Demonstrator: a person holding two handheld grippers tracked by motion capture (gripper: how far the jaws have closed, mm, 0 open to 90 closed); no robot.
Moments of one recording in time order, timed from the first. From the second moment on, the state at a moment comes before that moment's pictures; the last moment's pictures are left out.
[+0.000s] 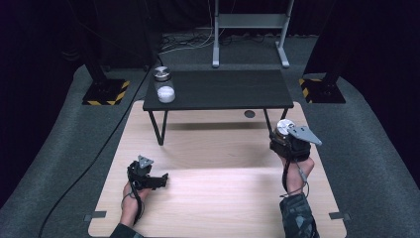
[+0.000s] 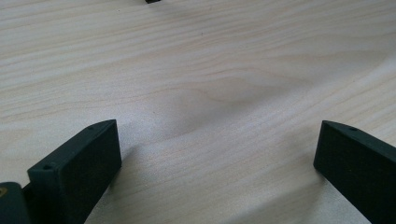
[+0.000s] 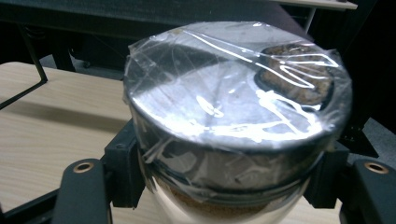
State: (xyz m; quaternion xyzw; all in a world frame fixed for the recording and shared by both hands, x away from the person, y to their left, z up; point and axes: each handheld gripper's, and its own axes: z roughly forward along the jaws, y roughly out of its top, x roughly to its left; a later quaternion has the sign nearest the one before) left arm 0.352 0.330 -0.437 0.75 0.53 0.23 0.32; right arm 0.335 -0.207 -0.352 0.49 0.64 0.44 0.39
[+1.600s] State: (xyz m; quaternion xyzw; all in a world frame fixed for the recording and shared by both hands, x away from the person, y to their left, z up) left arm 0.352 0.330 -0.437 0.75 0.53 0.23 0.33; right arm 0.371 -0.198 -0.278 0.45 0.66 0.44 0.41
